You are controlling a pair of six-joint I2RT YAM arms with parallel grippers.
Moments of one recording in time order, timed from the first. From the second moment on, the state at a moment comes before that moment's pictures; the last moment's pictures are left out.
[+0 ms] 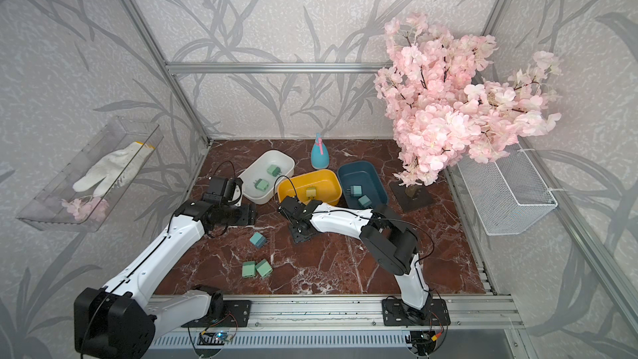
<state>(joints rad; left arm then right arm) -0.20 1.15 0.88 -0.81 0.01 -0.22 1.01 2.00 1.41 -0.66 0.13 0.53</state>
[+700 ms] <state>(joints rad) -0.20 1.16 0.88 -0.81 0.01 -0.21 1.05 1.93 1.36 -0.67 0.10 0.48</state>
